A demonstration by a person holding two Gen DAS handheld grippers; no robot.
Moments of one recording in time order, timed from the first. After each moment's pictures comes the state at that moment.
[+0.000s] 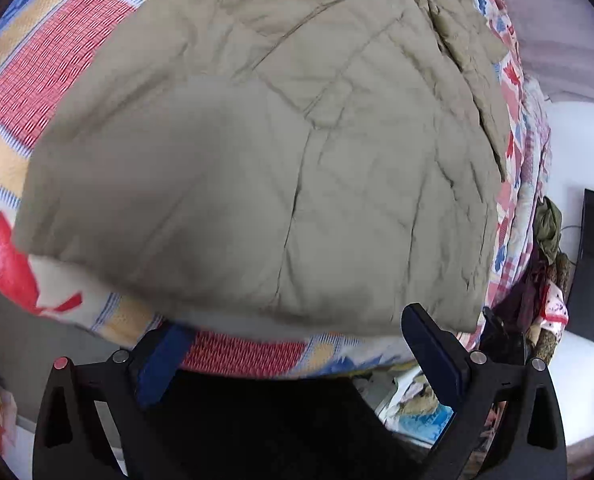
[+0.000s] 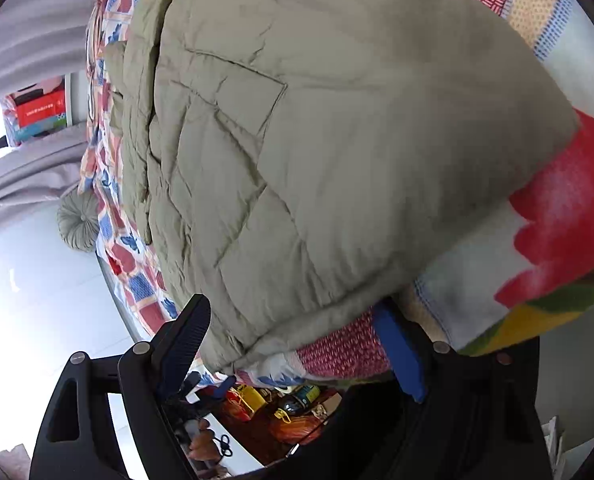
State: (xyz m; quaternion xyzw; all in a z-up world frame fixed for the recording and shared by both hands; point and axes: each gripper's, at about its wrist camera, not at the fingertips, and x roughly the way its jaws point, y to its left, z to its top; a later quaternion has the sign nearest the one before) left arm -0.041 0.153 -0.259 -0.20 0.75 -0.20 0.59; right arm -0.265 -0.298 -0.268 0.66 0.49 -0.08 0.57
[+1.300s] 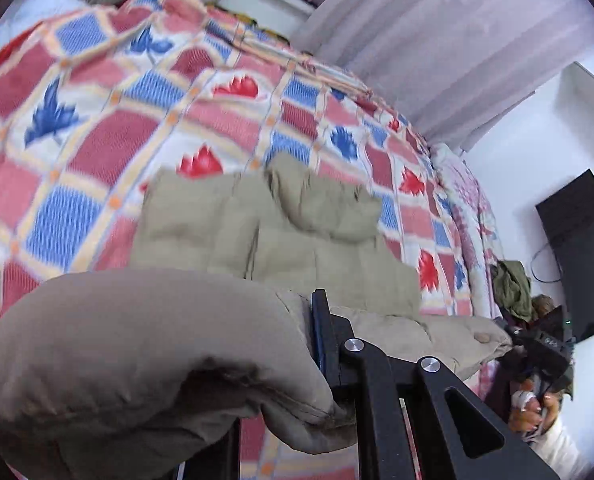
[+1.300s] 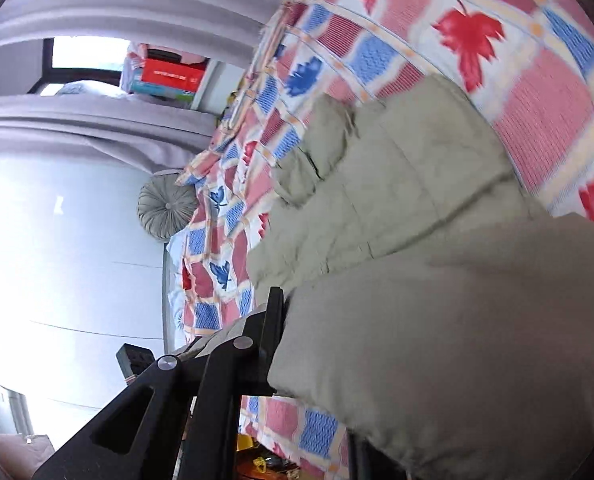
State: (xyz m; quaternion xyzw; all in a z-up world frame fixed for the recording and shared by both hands) left arm 0.183 0.041 -0.082 -0.14 0.52 -0.29 0.79; right arm -0.057 -0.381 -0.102 0.53 0.37 0.04 0.76
